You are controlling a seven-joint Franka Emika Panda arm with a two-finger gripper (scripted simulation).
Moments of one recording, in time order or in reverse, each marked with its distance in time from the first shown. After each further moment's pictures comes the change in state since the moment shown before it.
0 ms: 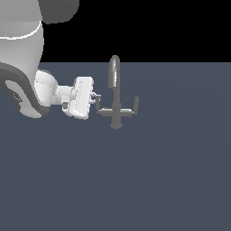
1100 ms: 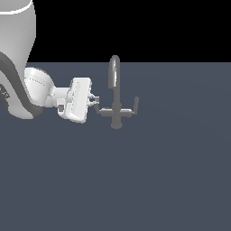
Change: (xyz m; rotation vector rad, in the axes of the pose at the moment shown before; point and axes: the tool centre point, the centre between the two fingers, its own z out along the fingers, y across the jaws) arm 0.026 0.023 0.000 0.003 -0.009 0.004
